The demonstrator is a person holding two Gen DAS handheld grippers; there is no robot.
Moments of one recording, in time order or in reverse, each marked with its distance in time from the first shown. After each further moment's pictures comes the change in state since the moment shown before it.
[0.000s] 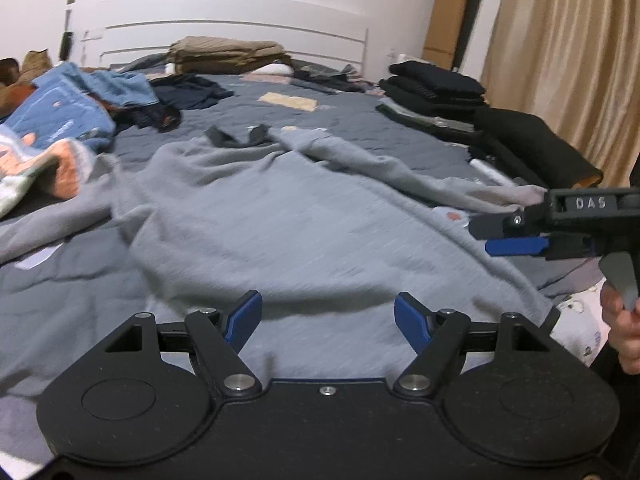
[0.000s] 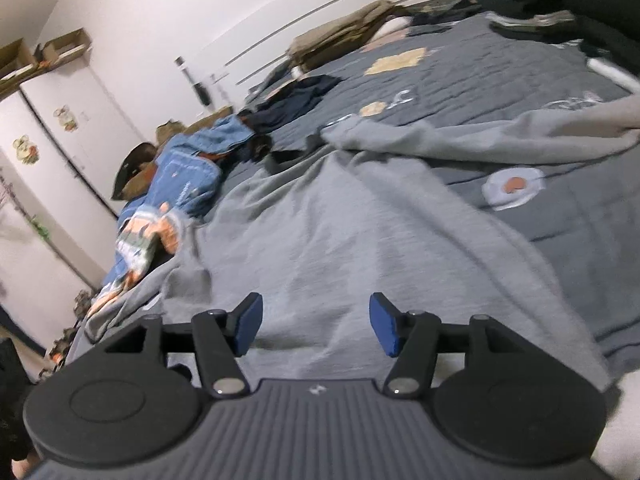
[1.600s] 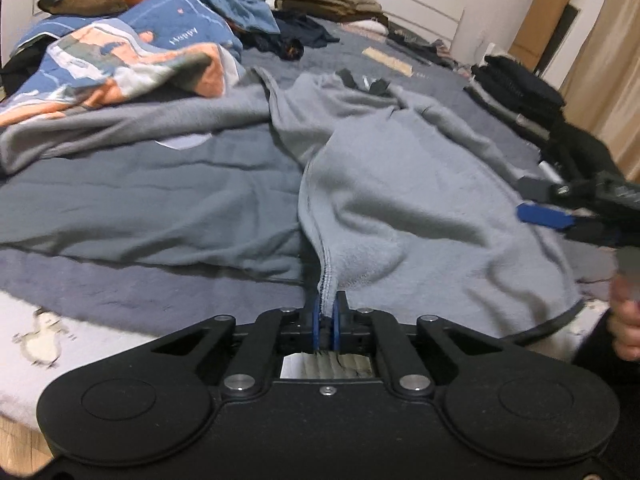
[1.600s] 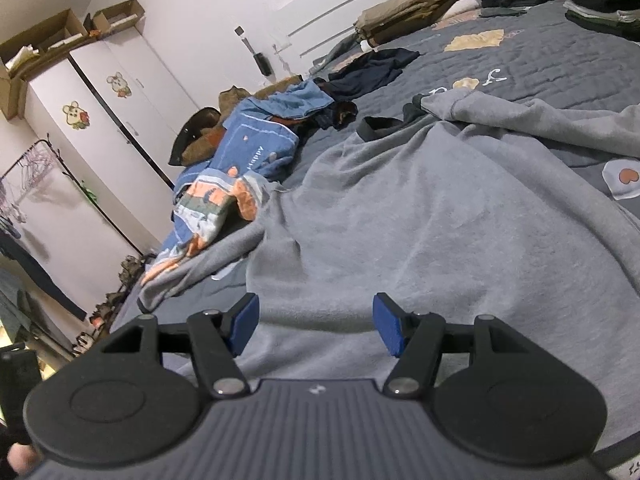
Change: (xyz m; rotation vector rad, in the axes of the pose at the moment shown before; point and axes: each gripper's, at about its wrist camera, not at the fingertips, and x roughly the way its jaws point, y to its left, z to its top) left arm -0.097 0.087 -0.027 -0.261 0.145 0.096; right arm 0.026 0.071 -0.010 -0.053 0.066 0.146
